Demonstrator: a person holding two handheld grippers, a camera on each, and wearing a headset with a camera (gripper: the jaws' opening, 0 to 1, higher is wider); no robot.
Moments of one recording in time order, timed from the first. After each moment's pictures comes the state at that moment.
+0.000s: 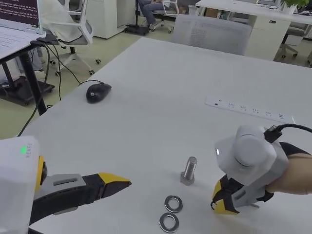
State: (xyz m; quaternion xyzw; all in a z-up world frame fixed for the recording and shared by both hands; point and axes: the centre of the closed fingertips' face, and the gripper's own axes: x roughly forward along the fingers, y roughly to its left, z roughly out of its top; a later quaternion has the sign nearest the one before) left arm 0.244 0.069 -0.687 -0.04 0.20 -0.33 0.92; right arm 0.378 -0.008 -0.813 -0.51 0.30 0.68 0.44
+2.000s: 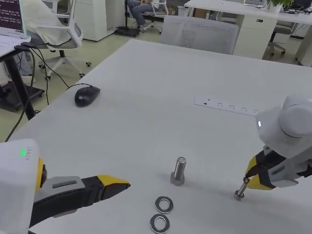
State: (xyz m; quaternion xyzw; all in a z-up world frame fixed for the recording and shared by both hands) left arm 0.253 0.056 -0.685 -0.03 0.21 -0.34 0.92; right arm 0.438 -0.062 -0.775 -0.51 0.32 0.62 0.51
